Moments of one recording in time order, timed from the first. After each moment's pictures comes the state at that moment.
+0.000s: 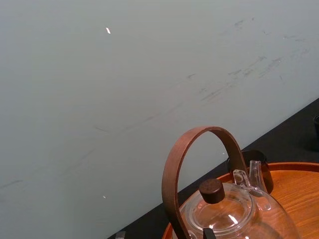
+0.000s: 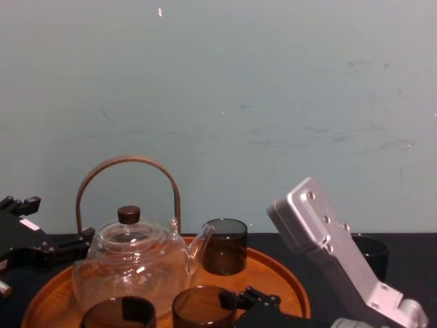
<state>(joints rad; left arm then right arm) -0.20 0.60 0.45 -1.41 -0.25 -0.12 0.03 0.33 0.20 -0.57 -1.17 0.09 -0.07 0.45</state>
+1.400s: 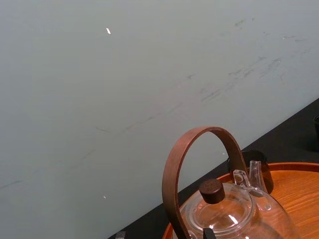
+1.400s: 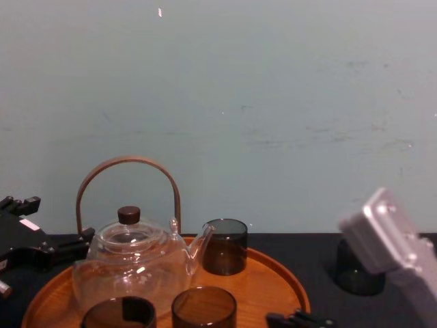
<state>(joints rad) -0.20 0.60 0.45 -1.41 -0.25 -0.12 0.03 0.18 0.33 -0.52 -1.39 0.13 0.00 0.46</state>
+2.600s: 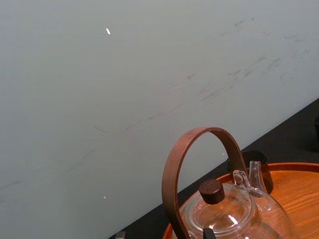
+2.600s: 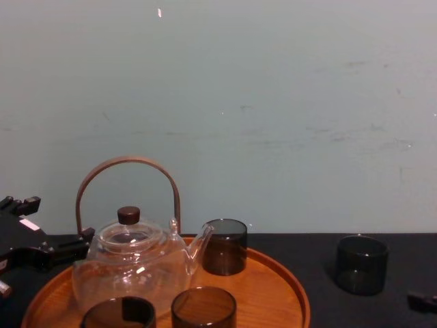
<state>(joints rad) -0.20 0.60 0.45 -1.41 -0.25 -0.12 0.03 0.00 0.45 -0.29 -1.51 0.18 -0.02 0.37</state>
